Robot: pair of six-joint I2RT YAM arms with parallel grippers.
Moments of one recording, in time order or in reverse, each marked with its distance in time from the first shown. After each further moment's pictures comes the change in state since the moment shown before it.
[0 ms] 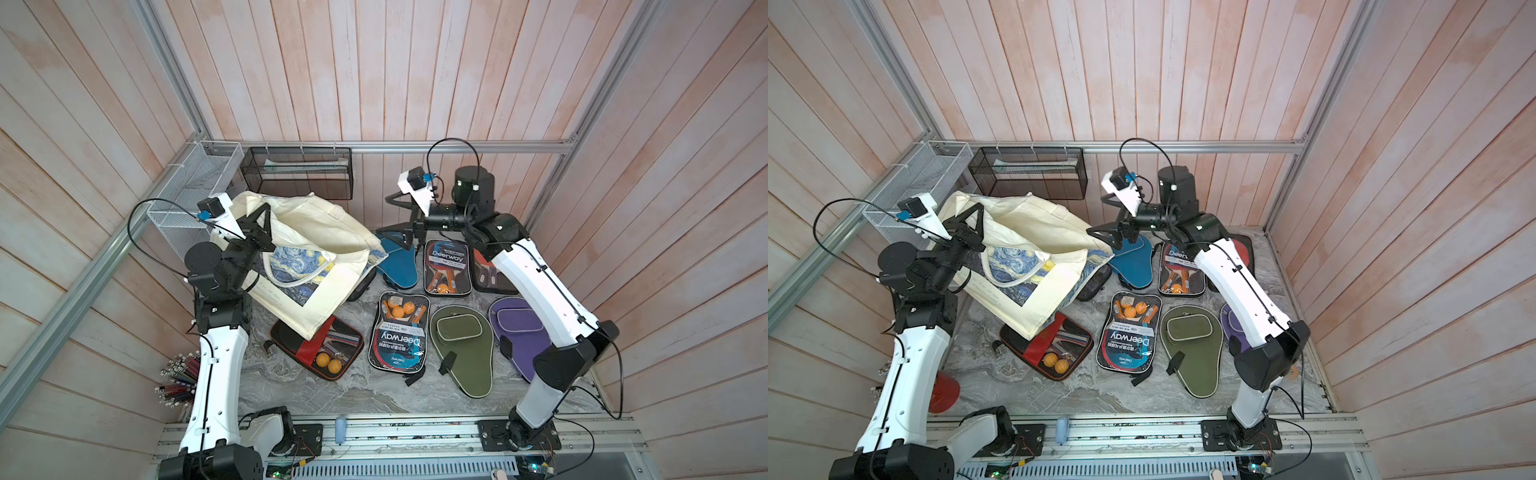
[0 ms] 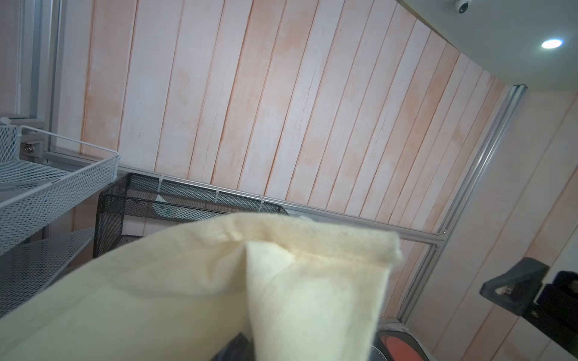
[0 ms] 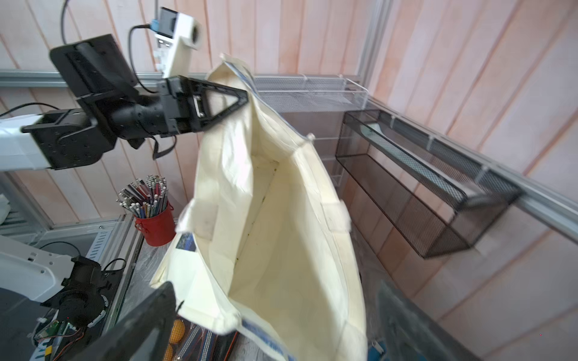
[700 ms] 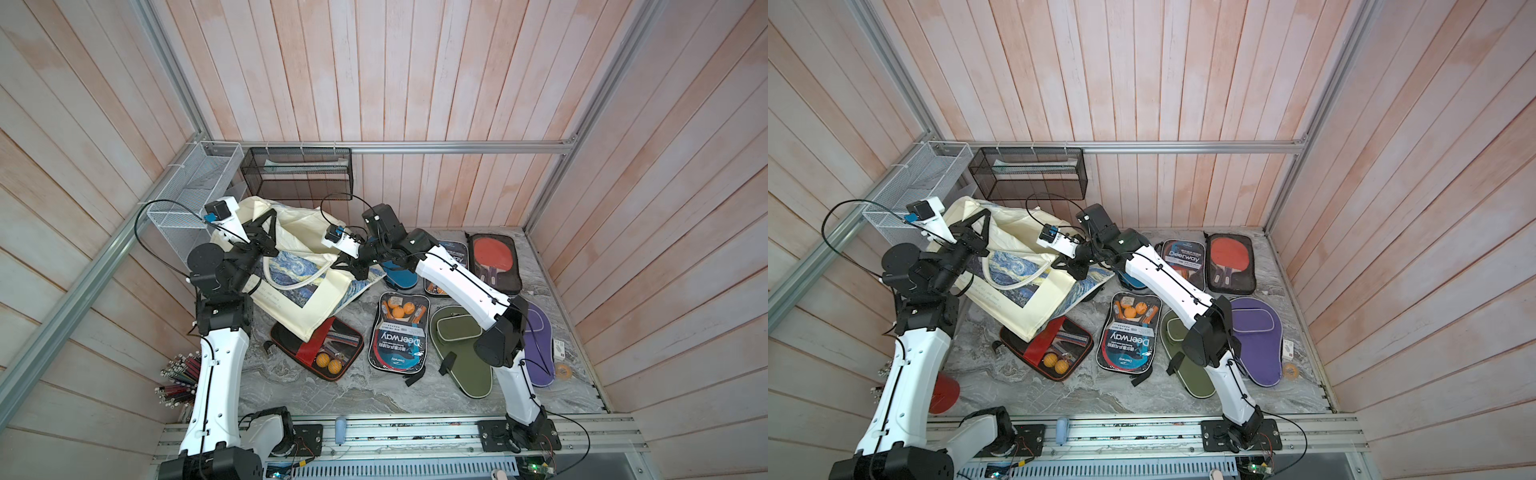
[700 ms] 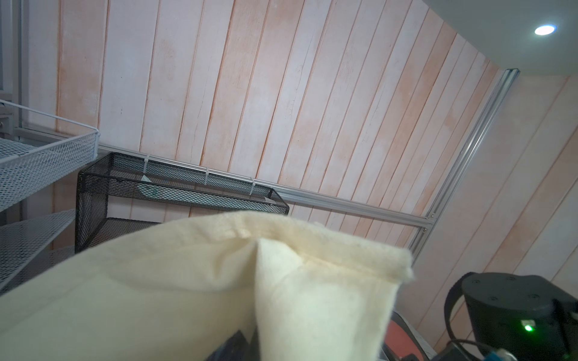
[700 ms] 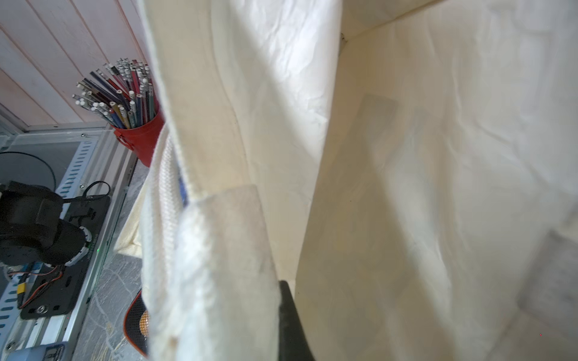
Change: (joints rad) left arm -0.005 -0.016 -0.010 -0.044 0.048 0.021; right arm 0.203 0.362 0.199 -0.200 0.248 -0.121
